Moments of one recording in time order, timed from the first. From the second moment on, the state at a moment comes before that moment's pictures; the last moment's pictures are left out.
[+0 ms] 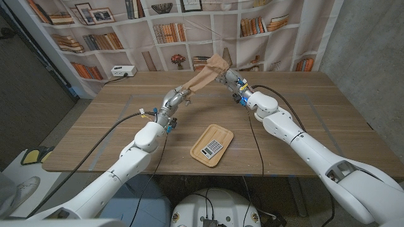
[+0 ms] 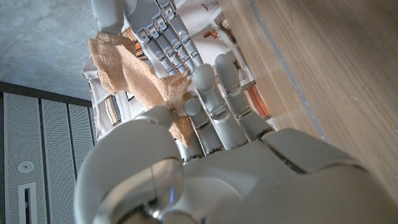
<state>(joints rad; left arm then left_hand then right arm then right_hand) 0.98 0.55 0.43 -1.56 -0.43 -0.36 0.10 0.83 0.18 0.76 -0.07 0.53 0.69 -0.14 0.62 0.90 0.83 -0.20 1.45 1.23 1.18 -0.22 1.06 1.15 0.58 -0.10 1.40 0.33 -0.64 -0.39 -0.57 -1.41 0.53 0.16 0.13 0.52 0.03 -0.07 -0.03 0.21 -0.10 0.10 0.21 0.19 -0.09 0.12 0.23 0.20 -0.16 0.11 0.23 0.21 0.11 0.13 0.19 0.17</state>
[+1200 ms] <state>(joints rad) 1.06 0.61 0.35 -1.59 -0.48 -0.38 0.10 0.83 0.19 0.76 -0.07 0.53 0.71 -0.14 0.63 0.89 0.82 -0.20 1.48 1.22 1.19 -0.22 1.05 1.14 0.57 -0.09 1.44 0.27 -0.70 -0.40 -0.52 -1.45 0.48 0.16 -0.09 0.52 0.03 -0.07 -0.03 0.22 -0.09 0.10 0.21 0.19 -0.07 0.12 0.23 0.20 -0.14 0.09 0.23 0.21 0.13 0.13 0.19 0.17</state>
